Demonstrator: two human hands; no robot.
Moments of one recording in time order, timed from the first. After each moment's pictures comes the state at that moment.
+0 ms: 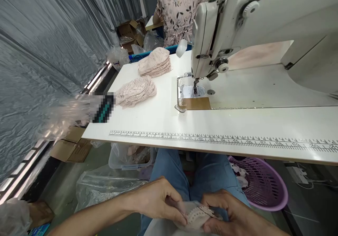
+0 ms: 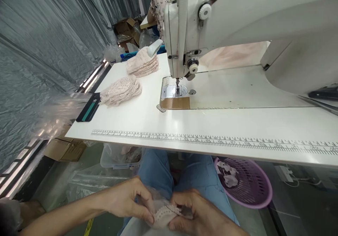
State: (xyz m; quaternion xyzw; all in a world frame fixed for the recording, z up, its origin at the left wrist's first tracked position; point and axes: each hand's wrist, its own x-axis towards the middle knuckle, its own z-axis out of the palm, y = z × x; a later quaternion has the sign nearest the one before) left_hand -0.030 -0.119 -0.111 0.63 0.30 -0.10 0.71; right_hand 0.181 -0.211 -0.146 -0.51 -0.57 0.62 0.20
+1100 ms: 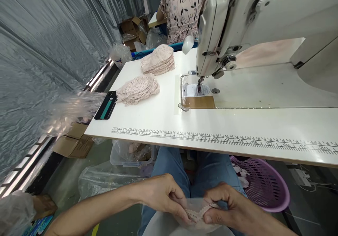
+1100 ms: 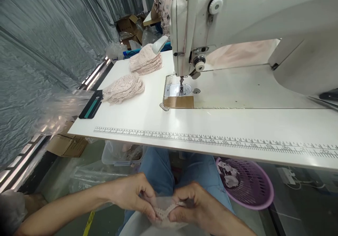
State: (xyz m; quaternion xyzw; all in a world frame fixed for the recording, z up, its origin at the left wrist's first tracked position) left_hand -0.024 -0.111 -0.110 0.64 0.30 -0.15 0.69; right_hand 0.179 -0.196 -0.144 -0.43 -0.47 0.74 0.24
